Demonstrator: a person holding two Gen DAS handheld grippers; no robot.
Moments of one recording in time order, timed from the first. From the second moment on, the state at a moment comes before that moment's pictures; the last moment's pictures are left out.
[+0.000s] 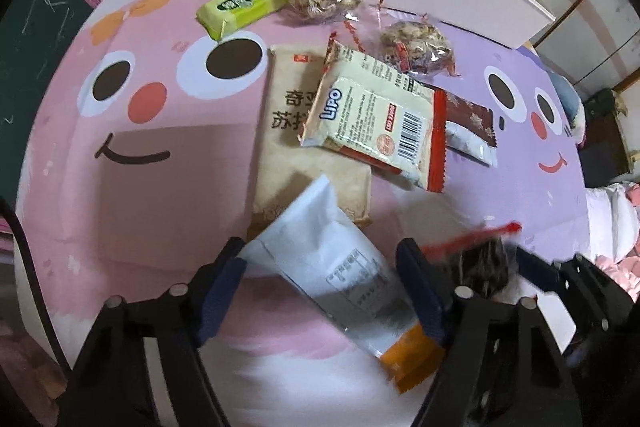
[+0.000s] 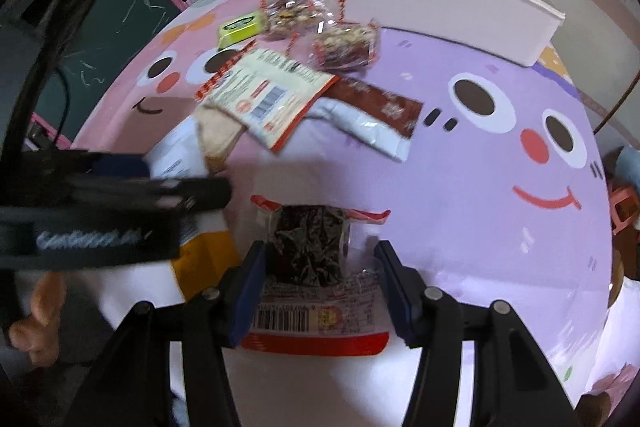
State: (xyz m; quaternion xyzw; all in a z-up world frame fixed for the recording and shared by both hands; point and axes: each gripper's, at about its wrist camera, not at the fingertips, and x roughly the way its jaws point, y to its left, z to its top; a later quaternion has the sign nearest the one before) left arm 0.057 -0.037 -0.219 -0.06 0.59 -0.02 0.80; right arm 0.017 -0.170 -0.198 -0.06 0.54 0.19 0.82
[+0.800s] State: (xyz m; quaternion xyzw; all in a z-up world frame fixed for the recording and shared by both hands) left arm 0.037 -0.011 -0.141 -0.07 0.50 -0.06 0.86; right arm 0.000 -0.173 -0.161 -0.02 0.50 0.20 0.84
